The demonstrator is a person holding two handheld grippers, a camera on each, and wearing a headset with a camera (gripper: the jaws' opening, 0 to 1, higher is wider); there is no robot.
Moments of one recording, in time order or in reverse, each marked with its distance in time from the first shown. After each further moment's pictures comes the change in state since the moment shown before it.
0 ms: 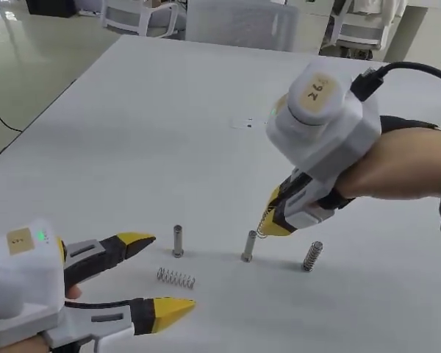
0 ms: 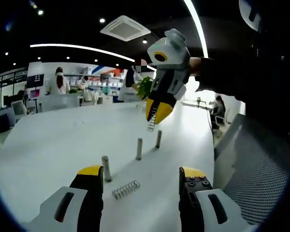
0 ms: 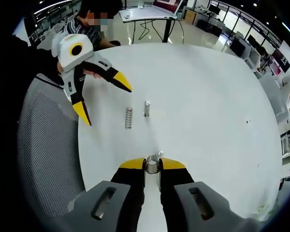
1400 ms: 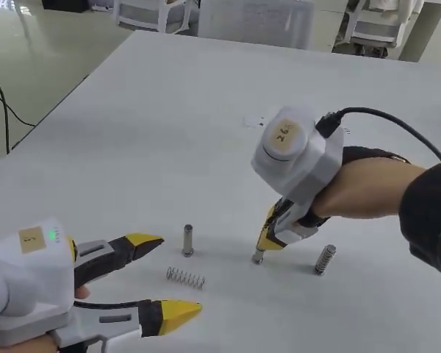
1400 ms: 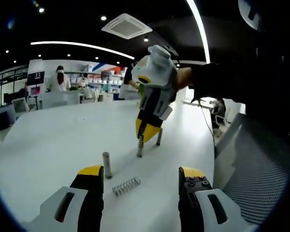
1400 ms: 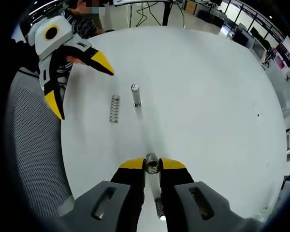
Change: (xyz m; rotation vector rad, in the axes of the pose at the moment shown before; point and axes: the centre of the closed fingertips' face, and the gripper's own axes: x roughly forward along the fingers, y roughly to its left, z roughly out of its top) left arm 0.000 0.003 -0.008 -0.015 0.021 0.001; right arm 0.058 -0.010 -0.019 0.017 0.086 0.027
